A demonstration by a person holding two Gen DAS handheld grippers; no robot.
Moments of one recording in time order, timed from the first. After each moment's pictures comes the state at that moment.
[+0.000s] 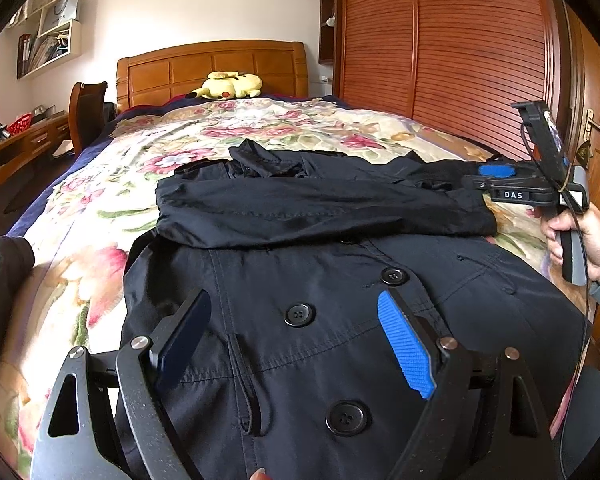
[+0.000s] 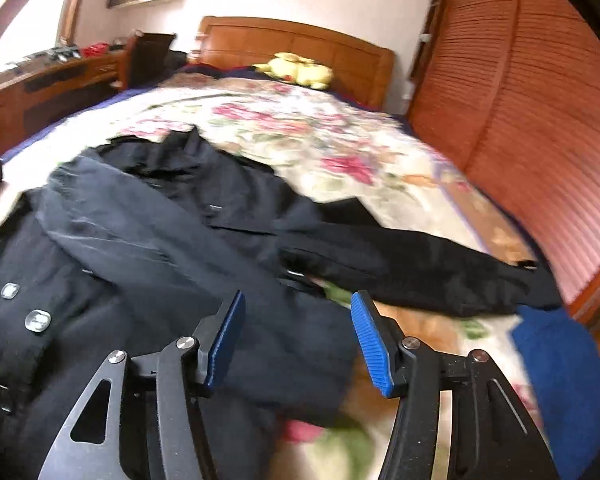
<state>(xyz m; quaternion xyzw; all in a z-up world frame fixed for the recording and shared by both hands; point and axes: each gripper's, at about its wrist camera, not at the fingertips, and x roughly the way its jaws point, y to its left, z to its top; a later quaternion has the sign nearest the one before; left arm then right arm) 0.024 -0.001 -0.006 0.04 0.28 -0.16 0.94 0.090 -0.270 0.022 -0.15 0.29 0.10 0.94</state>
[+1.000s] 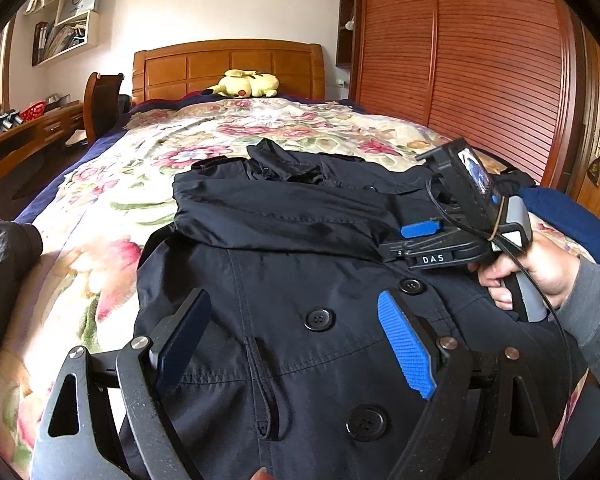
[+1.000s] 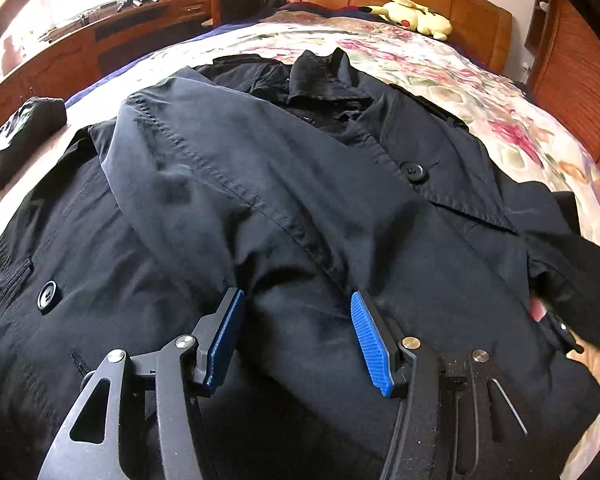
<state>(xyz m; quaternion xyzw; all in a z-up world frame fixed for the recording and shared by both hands) 0.029 0.012 -0.005 0.01 0.28 -0.13 0.95 0.185 -0.173 -0.047 -0.17 0.40 0.23 0.87</state>
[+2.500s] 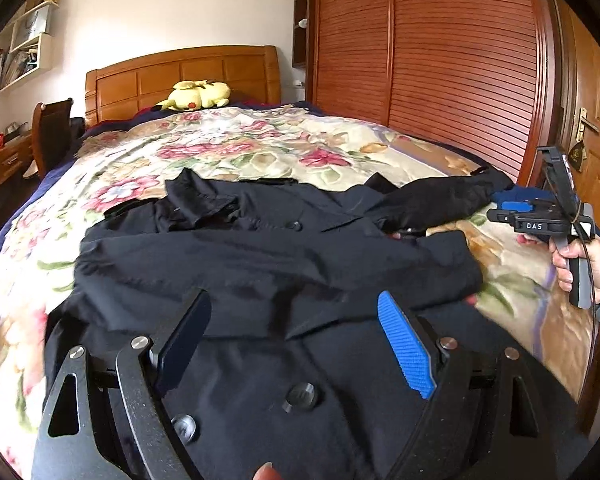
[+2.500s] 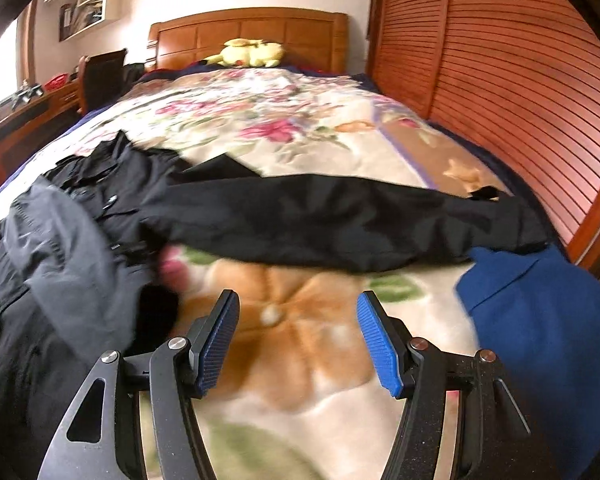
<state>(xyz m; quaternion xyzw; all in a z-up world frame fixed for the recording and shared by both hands) 0.099 -0.115 0.017 0.04 0.28 -0.19 0.94 0.134 -0.433 0.015 -0.07 0.32 0.03 0.95</state>
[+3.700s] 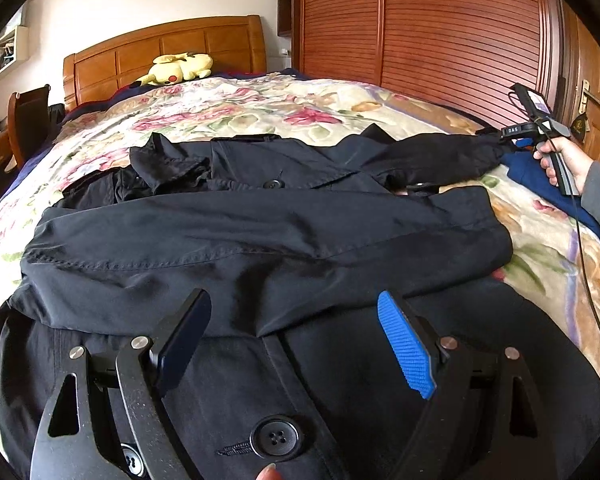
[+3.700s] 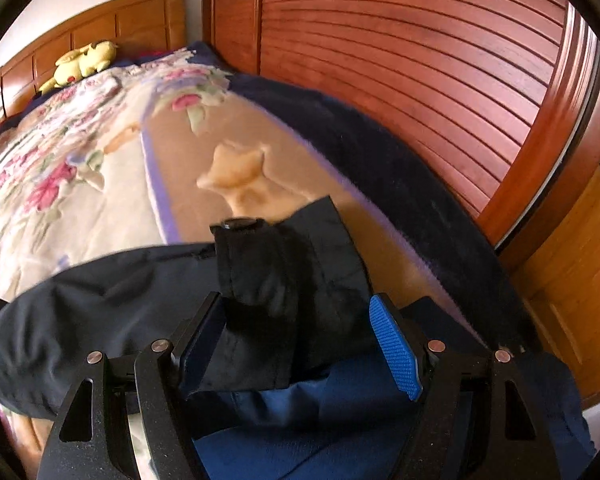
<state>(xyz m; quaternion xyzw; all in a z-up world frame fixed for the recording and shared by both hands) 0.130 -0.142 -0.033 0.07 0.32 -0.20 0.92 0.296 -0.568 0.016 0.02 0.39 -0.18 0.90</state>
